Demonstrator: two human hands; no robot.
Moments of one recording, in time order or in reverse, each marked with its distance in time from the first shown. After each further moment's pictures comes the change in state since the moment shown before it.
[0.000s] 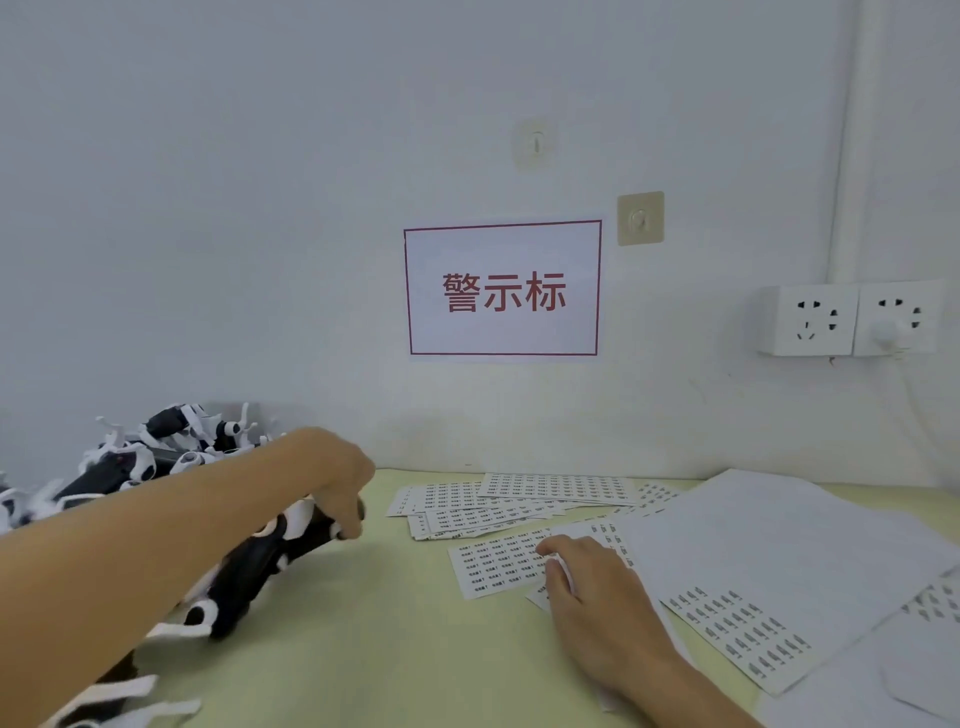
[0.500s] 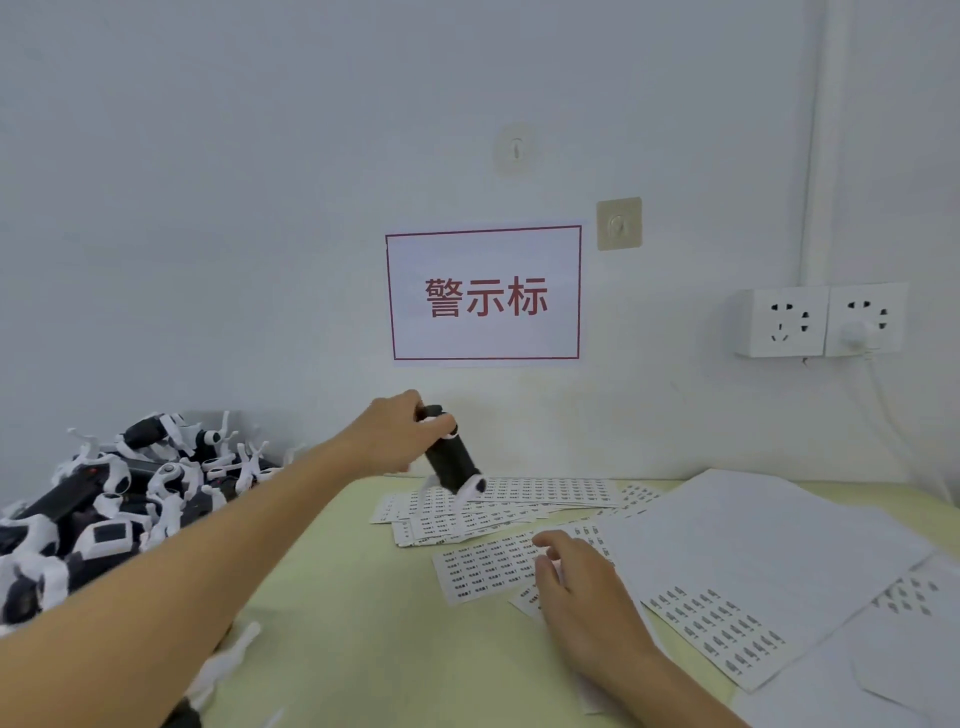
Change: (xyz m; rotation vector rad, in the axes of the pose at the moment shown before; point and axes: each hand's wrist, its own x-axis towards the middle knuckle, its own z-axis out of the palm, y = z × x) left_hand 0.025 0.030 -0.023 -1.163 0.591 0.171; right_hand 0.001 0.002 -0.001 0.148 0.034 0.068
